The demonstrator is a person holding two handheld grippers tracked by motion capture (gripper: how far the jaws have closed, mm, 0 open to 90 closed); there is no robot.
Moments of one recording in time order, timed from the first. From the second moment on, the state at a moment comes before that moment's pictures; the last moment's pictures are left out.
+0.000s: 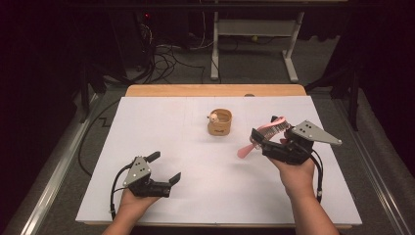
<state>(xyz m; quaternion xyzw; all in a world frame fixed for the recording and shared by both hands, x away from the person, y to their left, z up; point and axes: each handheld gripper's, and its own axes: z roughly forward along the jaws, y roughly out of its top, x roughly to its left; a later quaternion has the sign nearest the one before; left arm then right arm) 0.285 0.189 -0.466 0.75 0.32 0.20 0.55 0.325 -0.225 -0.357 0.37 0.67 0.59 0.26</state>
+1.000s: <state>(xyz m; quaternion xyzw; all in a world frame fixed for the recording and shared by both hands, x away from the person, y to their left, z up) 0.285 0.191 -0.467 0.76 0.31 0.19 0.54 0.366 -0.197 -0.340 0.37 0.65 0.60 0.28</state>
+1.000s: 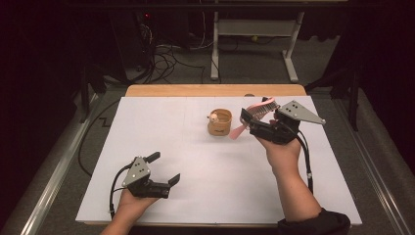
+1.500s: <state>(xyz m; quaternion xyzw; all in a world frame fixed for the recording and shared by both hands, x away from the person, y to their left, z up) 0.285 0.189 -0.468 0.76 0.31 0.18 0.54 0.380 -0.191 -0.321 0.36 0.64 0.61 0.30</state>
